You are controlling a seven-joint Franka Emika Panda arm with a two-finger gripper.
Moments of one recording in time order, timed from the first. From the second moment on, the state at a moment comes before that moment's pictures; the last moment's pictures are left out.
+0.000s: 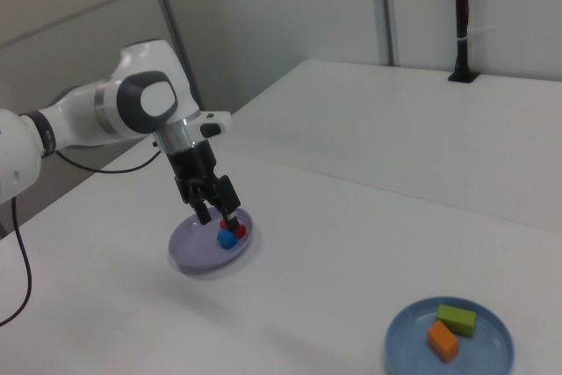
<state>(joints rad) 0.29 0.26 -0.04 -1.58 -0.20 1.69 0.38</state>
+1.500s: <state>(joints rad) -0.05 -0.04 0.04 -1.71 -0.05 1.72 0.11</state>
